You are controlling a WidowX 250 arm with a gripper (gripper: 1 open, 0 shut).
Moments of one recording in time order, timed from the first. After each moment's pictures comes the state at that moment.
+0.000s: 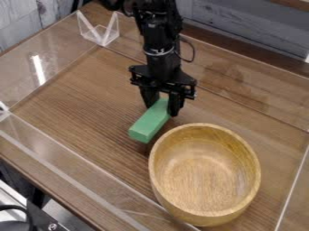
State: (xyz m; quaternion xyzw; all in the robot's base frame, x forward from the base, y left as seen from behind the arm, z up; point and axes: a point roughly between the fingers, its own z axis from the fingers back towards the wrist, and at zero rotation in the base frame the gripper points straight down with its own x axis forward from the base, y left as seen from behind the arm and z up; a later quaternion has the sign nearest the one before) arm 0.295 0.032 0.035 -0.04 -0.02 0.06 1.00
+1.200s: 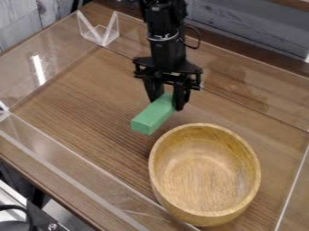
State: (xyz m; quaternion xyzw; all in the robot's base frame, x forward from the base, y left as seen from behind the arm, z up) arm 0.294 0.023 0.054 -0.07 0.00 0.06 1.00
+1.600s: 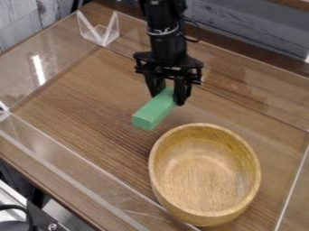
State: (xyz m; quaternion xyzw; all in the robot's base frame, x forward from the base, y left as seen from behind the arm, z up) arm 0.297 0.024 0.059 -0.08 0.00 0.05 1.00
